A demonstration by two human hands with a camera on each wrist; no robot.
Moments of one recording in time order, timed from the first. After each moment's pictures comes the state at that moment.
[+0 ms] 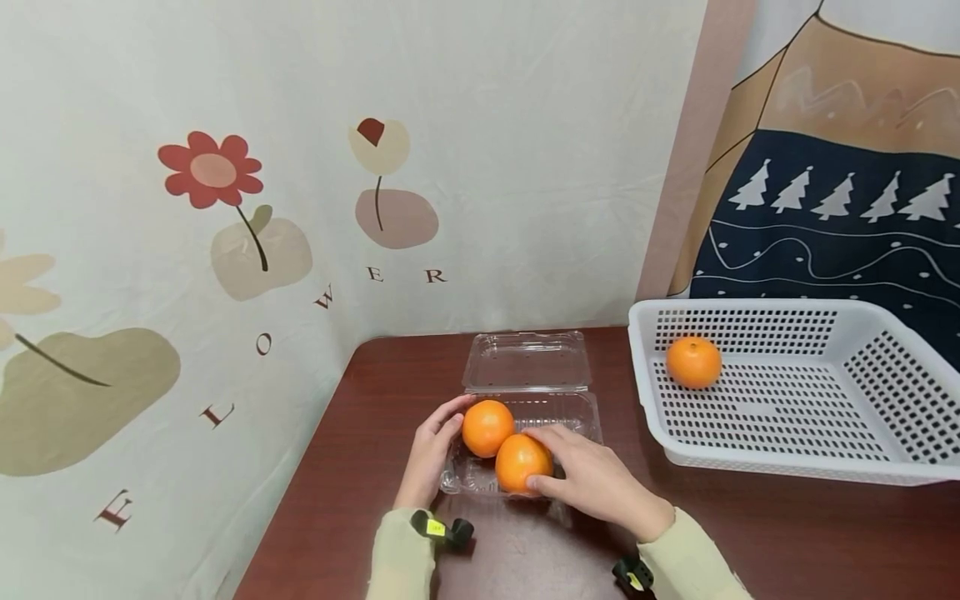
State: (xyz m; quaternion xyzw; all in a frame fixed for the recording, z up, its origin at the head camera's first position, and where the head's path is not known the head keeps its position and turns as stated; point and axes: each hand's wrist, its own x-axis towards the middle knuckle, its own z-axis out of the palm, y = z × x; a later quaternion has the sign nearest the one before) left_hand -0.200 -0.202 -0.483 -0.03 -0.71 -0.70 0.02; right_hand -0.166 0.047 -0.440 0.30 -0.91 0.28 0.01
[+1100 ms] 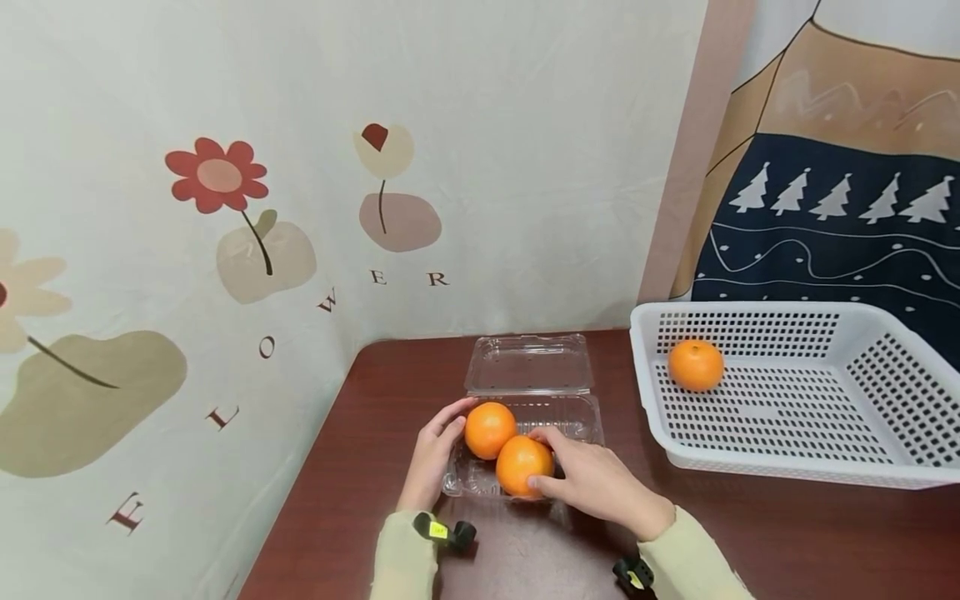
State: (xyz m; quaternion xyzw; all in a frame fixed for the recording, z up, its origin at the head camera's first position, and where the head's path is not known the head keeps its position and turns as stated) left_hand -0.200 -0.201 -0.480 -0.04 -0.71 -0.70 0.02; right_hand -0.170 0.045 -0.436 0.28 -0.91 0.29 -0.04
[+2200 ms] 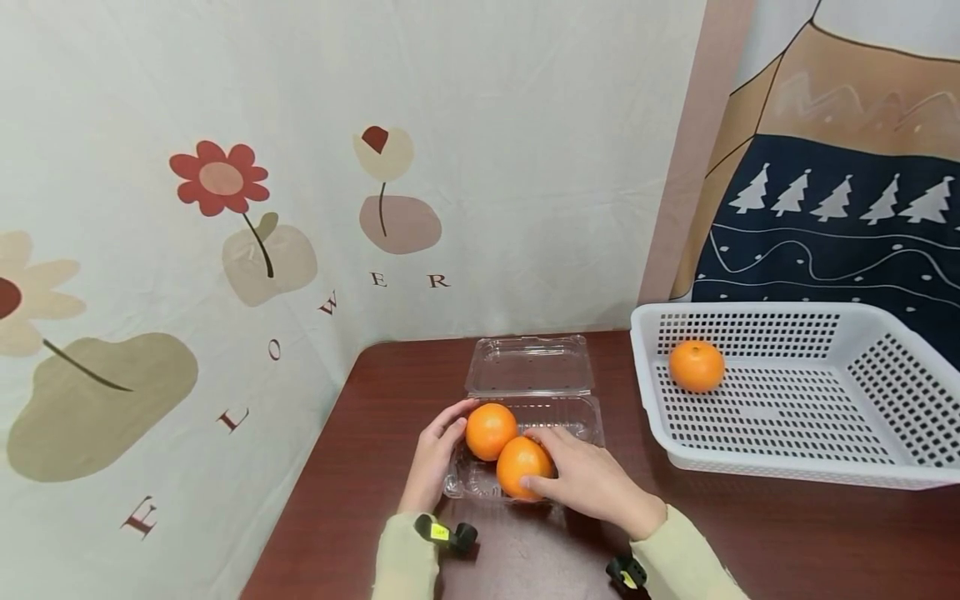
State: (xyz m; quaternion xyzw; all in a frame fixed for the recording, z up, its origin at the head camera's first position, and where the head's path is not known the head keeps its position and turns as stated) left_hand -0.191 -0.197 -0.464 -0.04 -0.72 -0.69 0.01; right_hand -0.171 0.035 -0.439 0.26 -0.92 0.28 -0.03
